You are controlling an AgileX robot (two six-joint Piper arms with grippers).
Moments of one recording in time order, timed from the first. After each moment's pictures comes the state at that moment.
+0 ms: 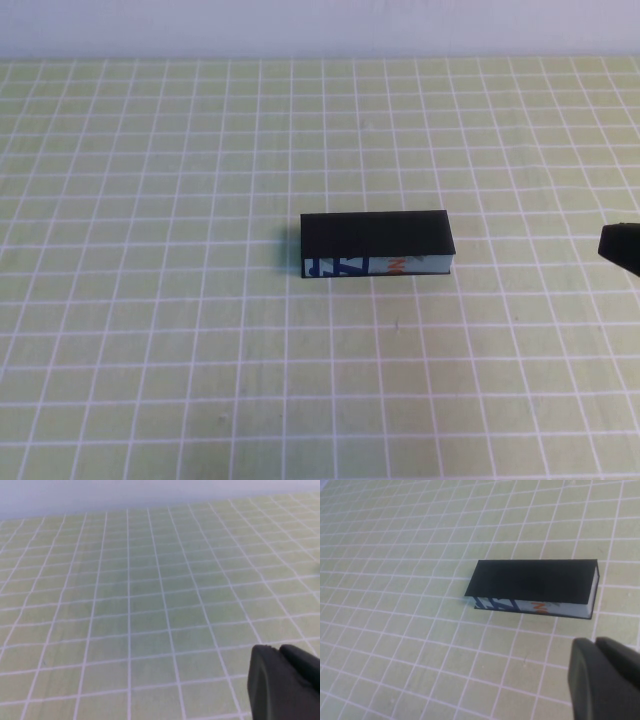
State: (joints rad) right arm 0.05 0.91 -0.68 1.02 0.65 -0.71; left arm -0.16 -0.01 0.02 0.14 0.28 -0.10
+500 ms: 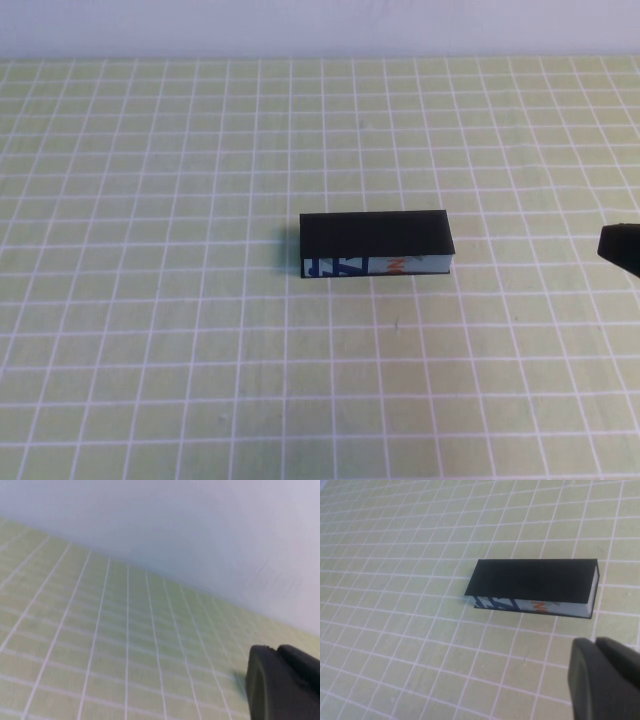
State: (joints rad) right arm 0.05 0.91 -0.68 1.02 0.65 -0.71; left arm -0.16 0.02 0.00 -0.12 0.03 -0.32
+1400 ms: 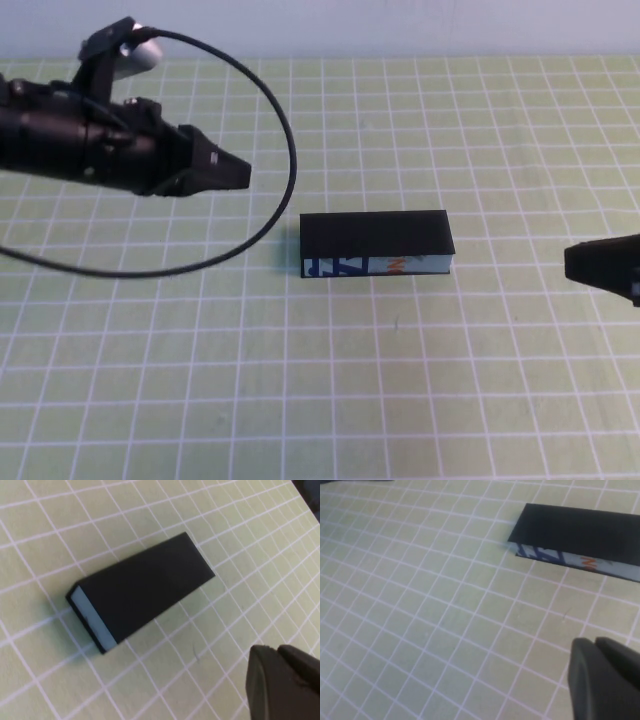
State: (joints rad) right arm 0.06 1.00 -0.80 0.93 0.88 -0.71; left arm -0.16 1.58 -1.23 -1.04 0.96 0.85
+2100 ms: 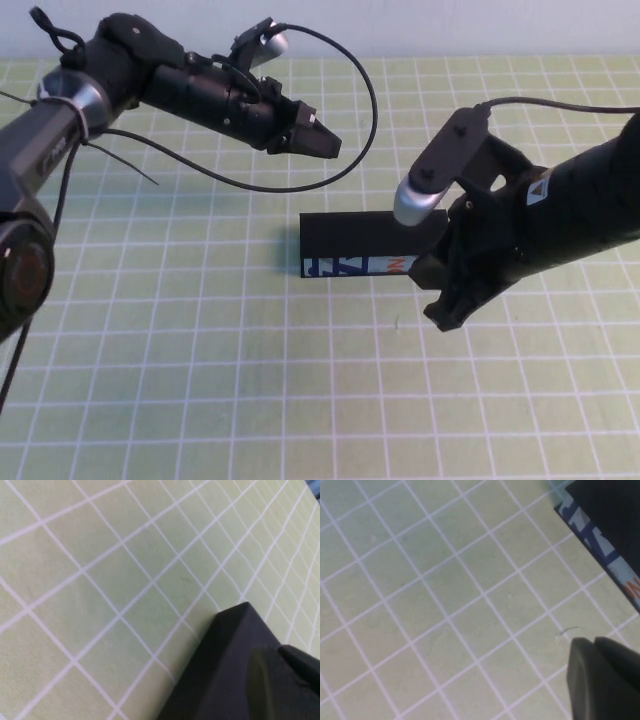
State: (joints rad) right arm 0.55 1.47 -1.16 0.37 0.75 -0.63; left arm -0.25 2.38 -2.16 -1.02 1.19 0.71
